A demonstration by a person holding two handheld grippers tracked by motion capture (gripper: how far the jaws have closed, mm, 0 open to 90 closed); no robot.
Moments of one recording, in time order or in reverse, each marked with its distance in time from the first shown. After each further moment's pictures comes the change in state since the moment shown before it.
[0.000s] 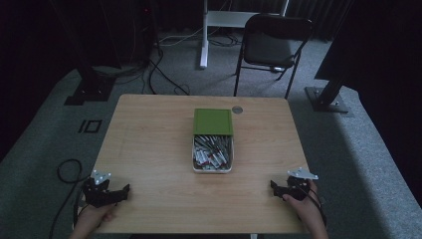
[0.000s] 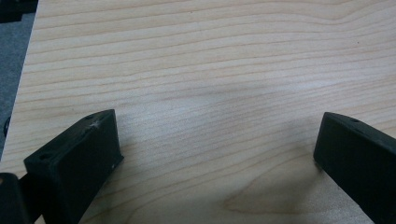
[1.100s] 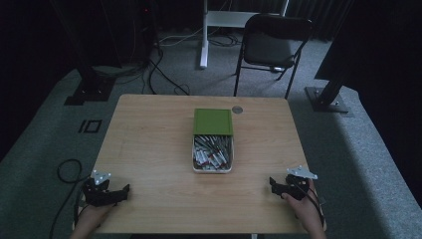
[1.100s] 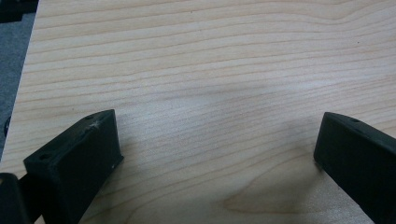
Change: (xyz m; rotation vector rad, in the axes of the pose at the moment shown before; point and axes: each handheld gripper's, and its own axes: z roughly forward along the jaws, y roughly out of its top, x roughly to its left) left arm 0.000 0.000 0.000 0.000 -0.004 0.003; right arm 0.013 0.013 -0.010 -0.039 -0.045 0.027
